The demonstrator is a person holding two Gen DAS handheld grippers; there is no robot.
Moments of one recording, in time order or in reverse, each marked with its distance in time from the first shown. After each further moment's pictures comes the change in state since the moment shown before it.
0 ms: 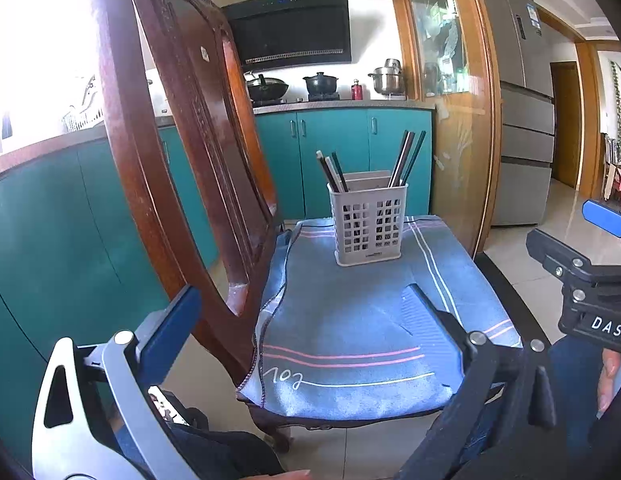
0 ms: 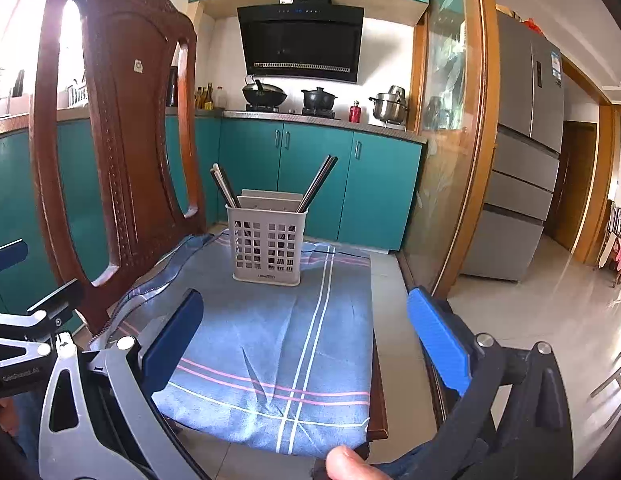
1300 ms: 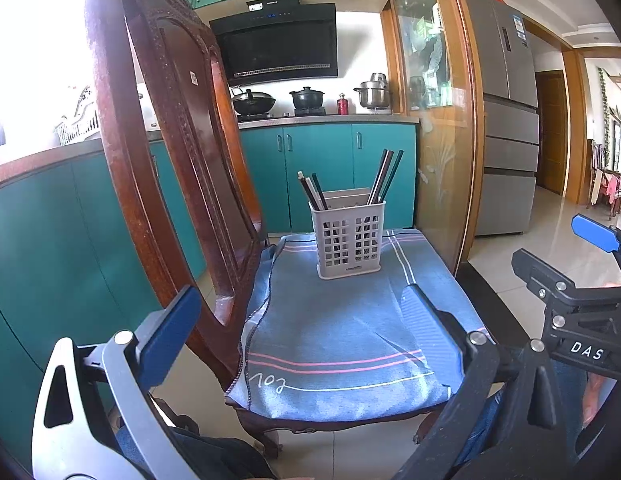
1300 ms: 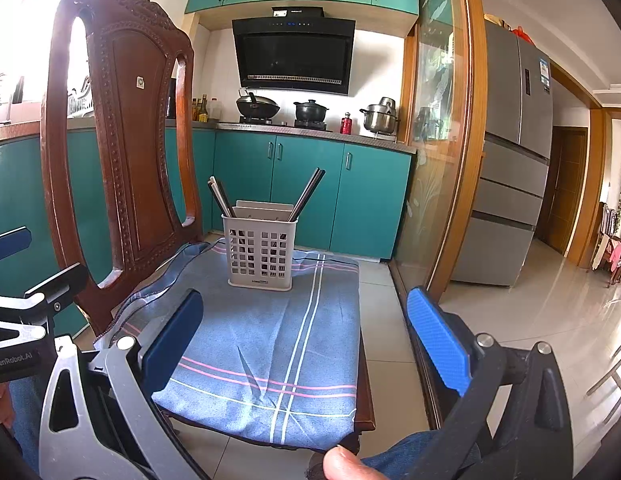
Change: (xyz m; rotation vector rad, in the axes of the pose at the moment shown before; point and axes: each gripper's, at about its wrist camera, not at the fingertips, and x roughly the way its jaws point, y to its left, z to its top) left arm -0.024 -0.014 0.007 -0.001 -0.041 -0.045; right arm -0.024 0.002 -0.005 0.002 -0.034 -0.030
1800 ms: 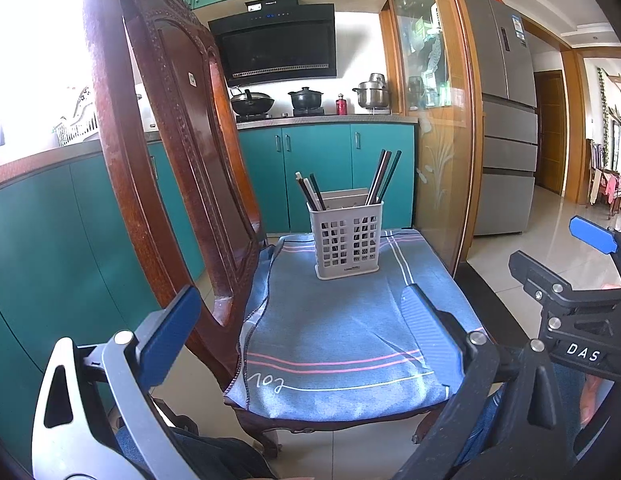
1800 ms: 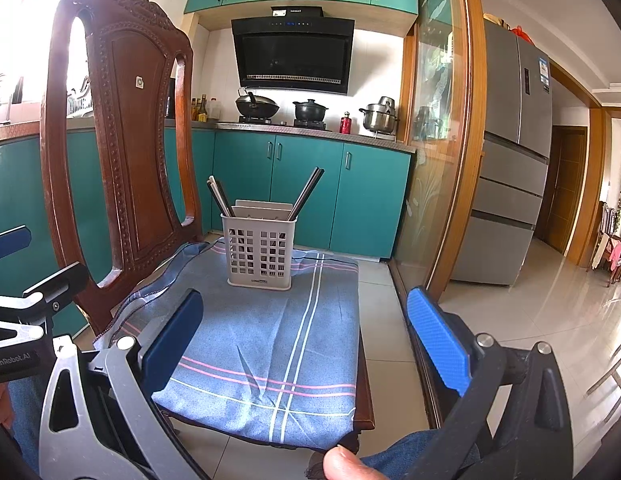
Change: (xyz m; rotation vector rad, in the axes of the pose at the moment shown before) left arm -0.001 -0.003 0.000 -0.002 0.001 -0.001; right arm 0.000 -0.001 0.000 0.001 0.002 0.001
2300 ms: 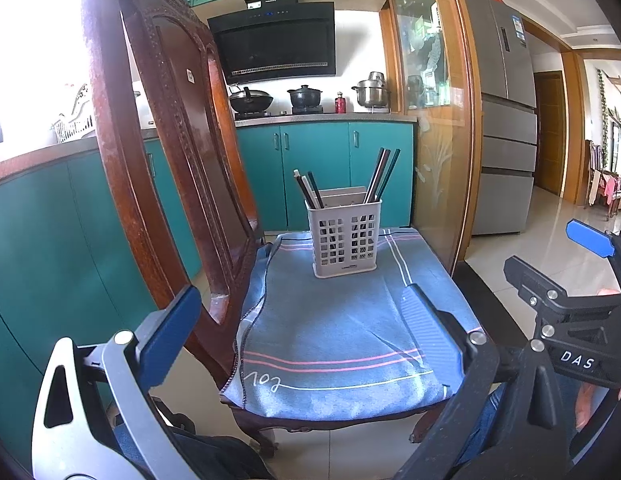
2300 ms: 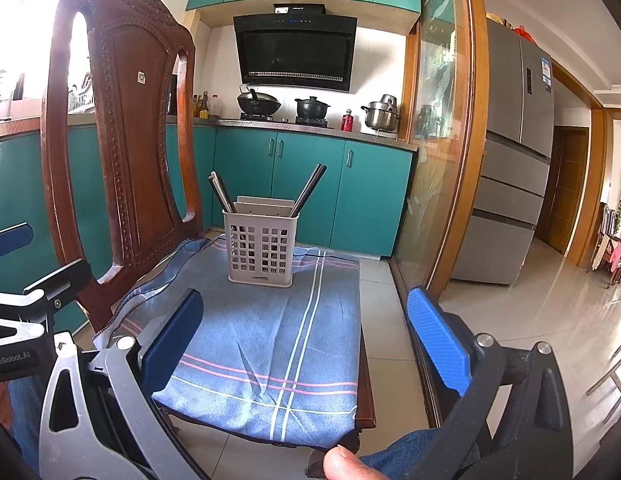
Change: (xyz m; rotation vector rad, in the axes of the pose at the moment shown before) left arm 0.002 -0.004 0.000 -0.006 0.008 -0.008; right arm 0.000 0.005 -0.002 -0.003 0.011 -0.006
